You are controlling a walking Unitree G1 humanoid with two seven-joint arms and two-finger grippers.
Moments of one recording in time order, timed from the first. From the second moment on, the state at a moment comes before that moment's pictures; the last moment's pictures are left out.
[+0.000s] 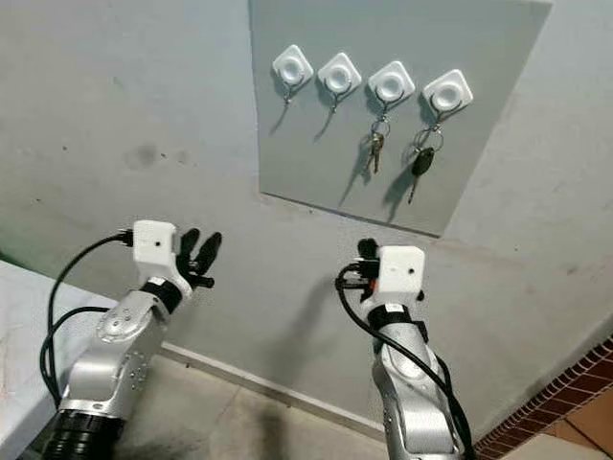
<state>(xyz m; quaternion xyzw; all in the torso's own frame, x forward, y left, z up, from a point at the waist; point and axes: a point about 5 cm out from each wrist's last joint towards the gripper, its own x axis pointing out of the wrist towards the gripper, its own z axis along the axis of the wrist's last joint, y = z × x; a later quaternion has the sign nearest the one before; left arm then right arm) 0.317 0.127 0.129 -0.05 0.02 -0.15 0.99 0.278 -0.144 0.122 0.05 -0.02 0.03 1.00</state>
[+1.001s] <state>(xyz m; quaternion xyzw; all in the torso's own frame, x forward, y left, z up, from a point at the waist) 0.337 0.097 0.182 -0.01 -0.07 -0.25 0.97 0.326 -0.115 0.179 -0.01 -0.12 0.18 0.98</state>
